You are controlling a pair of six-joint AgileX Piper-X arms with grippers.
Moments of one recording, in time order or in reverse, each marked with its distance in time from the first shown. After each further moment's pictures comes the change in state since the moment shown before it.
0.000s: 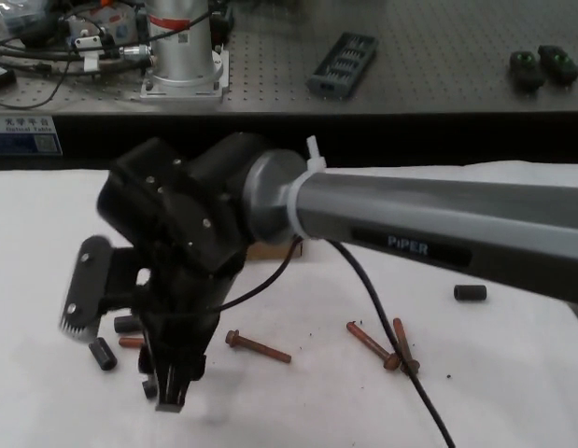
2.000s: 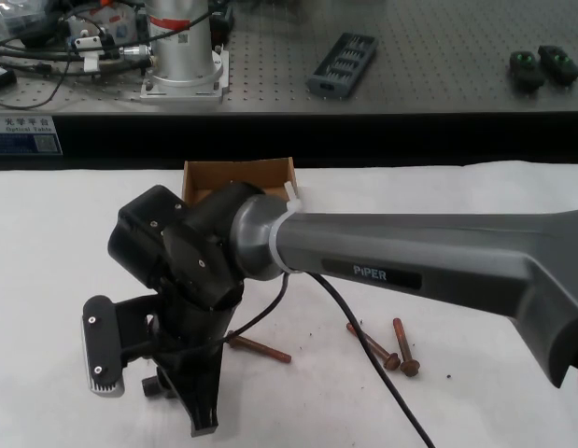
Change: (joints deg) left arm 0.0 -7.5 0.0 9.9 0.0 -0.1; right arm -0.8 5.6 0.6 -1.8 -2.1 -13.7
